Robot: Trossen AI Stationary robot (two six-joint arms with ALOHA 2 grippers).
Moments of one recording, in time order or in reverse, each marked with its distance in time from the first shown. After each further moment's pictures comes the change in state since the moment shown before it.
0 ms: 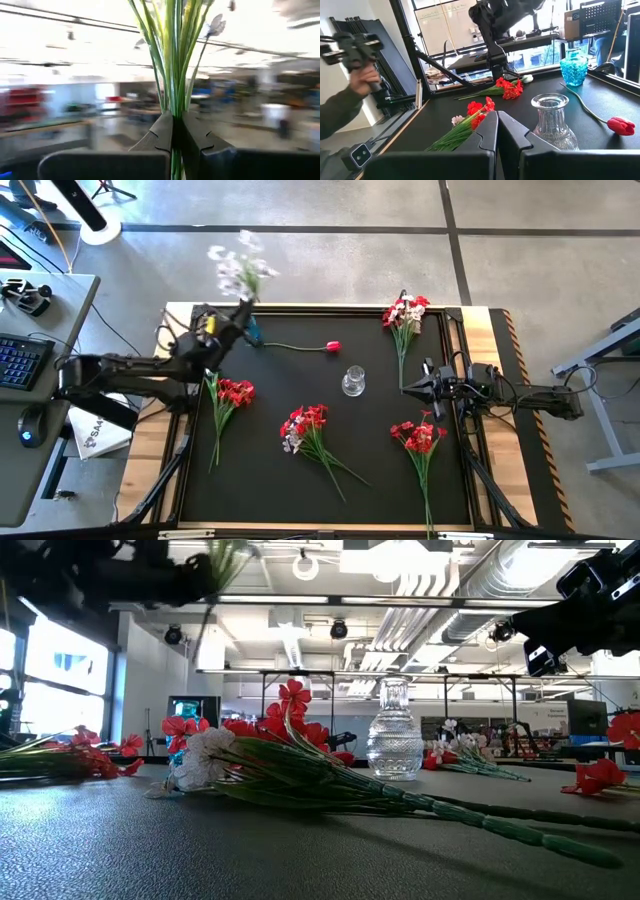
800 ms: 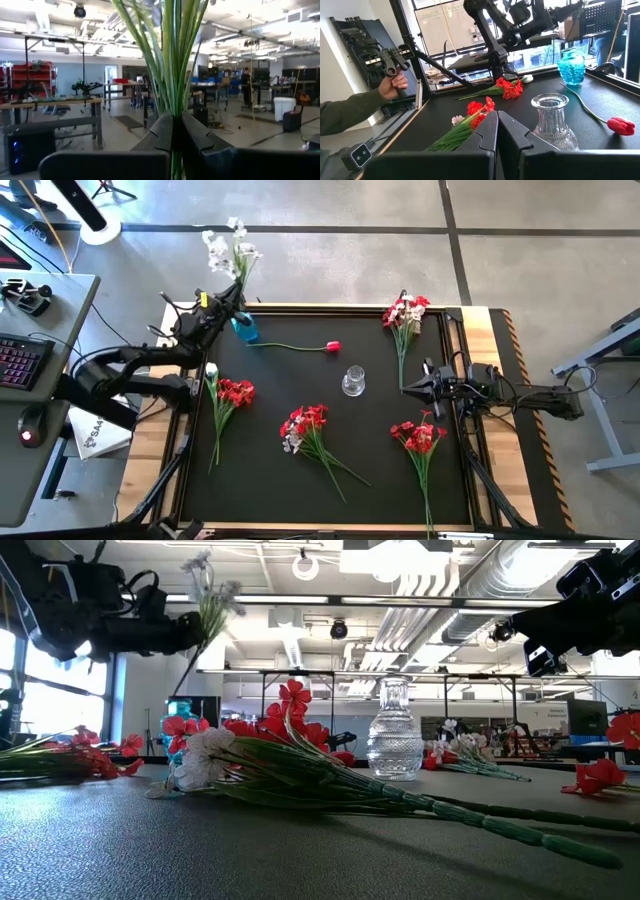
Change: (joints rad) left arm 0.536 0.246 -0.061 0.138 0.471 -0.294; right arm 0.000 0.000 0.000 0.000 0.000 0.000
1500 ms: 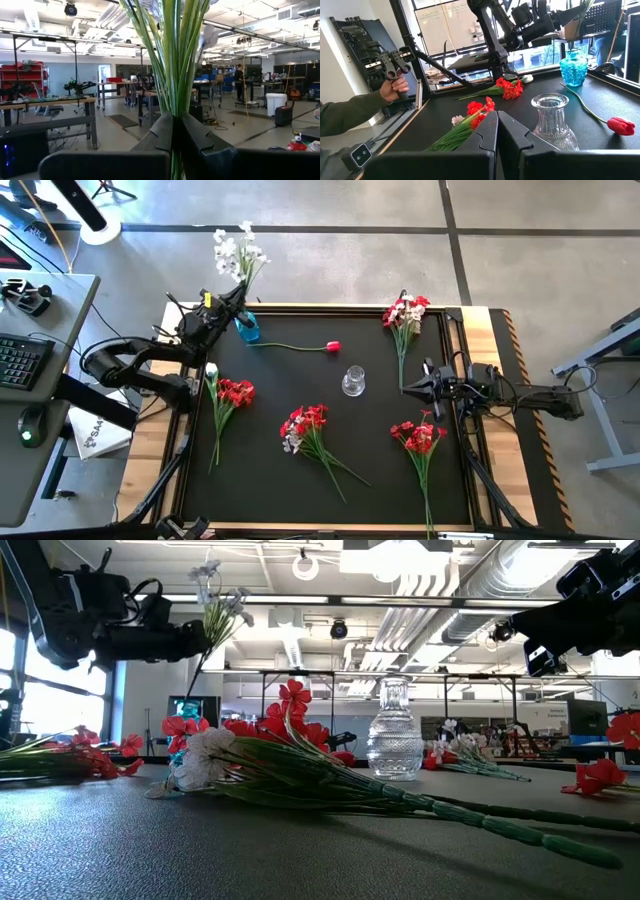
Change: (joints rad) left arm 0.005 0.097 -0.001 0.096 0.047 0.003; right arm 0.000 0.000 0.000 0.000 0.000 0.000
